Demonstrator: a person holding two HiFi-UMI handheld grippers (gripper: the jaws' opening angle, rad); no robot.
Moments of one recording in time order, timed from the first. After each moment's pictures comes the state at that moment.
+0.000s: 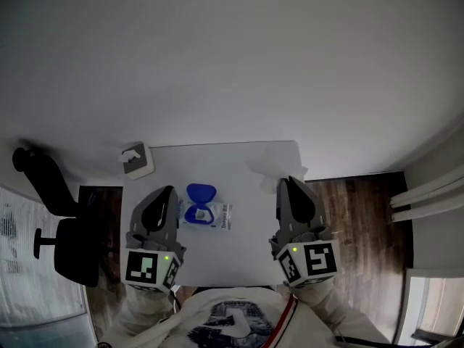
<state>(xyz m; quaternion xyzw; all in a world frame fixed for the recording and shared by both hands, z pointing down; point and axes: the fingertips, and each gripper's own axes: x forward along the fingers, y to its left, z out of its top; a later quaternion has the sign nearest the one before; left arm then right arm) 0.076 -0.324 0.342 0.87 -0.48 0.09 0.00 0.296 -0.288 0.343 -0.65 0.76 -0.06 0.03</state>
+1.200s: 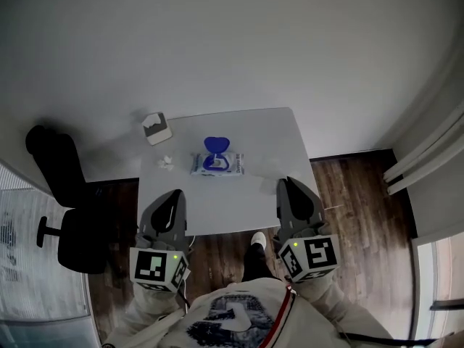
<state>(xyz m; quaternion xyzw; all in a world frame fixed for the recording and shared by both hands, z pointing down) -0.035 -0.093 0.338 0.89 -0.45 0.05 -0.01 0.176 -0.050 0.332 -0.67 0.74 -0.03 0.03</state>
